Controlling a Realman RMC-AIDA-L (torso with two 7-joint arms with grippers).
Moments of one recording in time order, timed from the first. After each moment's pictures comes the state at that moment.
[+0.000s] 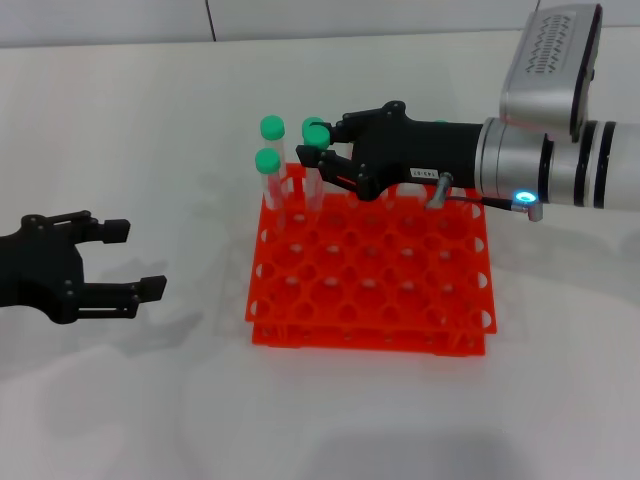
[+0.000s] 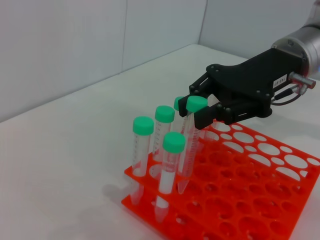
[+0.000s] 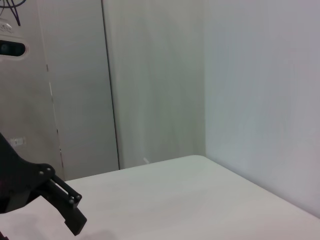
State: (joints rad) left arm -0.25 -2.08 0.87 1.24 2.03 1.68 -1.67; right arm 0.59 2.03 -1.67 -0.75 -1.15 -0.91 1.29
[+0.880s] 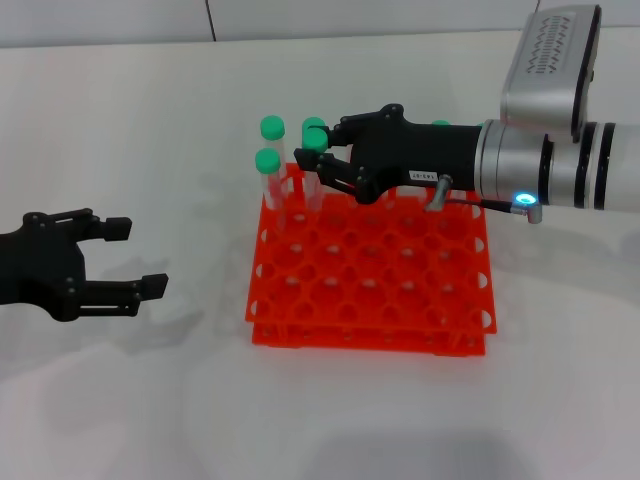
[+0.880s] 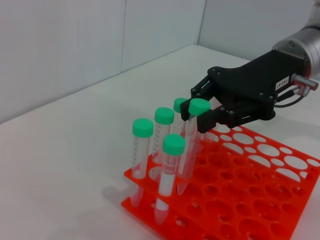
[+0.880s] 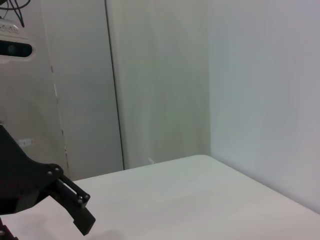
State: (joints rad) left arm -0.25 -2.08 0.87 1.23 2.03 1.68 -1.67; right arm 0.59 2.02 -1.67 -0.75 -1.15 -0.92 1.30
